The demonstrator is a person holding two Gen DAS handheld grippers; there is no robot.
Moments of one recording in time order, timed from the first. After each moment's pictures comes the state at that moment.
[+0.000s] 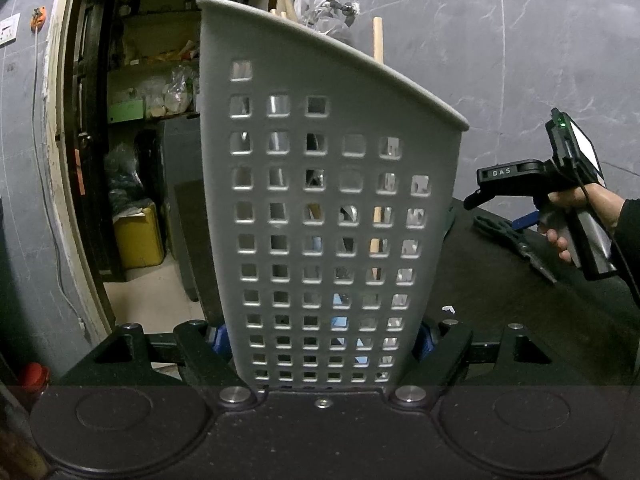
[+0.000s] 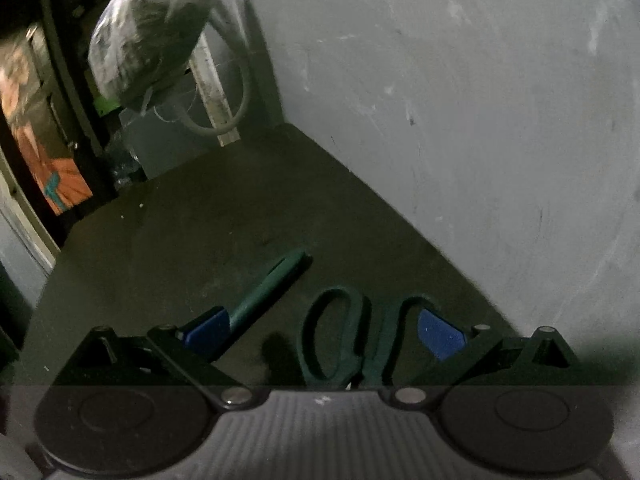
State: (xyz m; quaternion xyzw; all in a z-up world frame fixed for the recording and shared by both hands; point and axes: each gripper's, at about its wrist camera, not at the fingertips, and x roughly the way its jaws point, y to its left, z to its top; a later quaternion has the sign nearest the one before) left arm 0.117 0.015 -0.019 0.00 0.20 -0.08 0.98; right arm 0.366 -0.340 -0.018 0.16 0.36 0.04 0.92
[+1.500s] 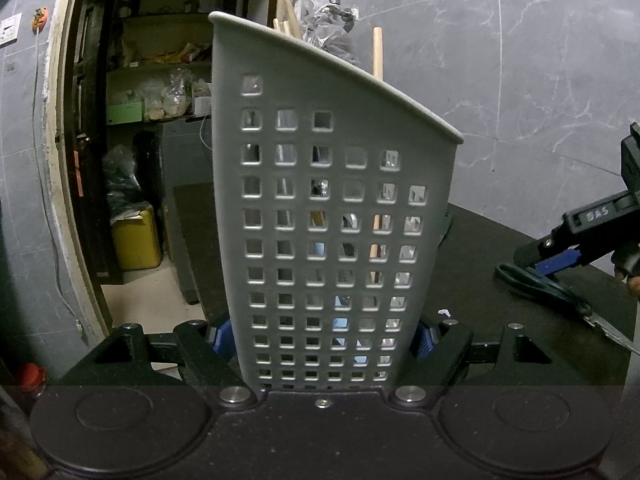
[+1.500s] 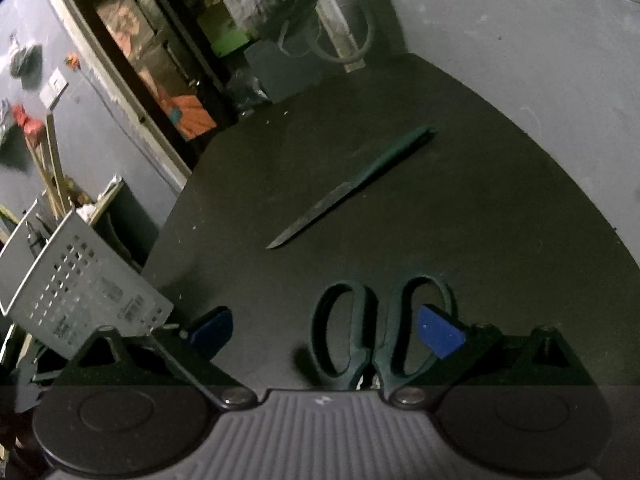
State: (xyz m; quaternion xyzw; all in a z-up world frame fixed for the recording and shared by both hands) left arm 0.115 0.019 -0.019 0.00 0.20 -0.09 0.98; right arm 0.246 -0.341 -0.003 0.14 0.40 0.23 0.87
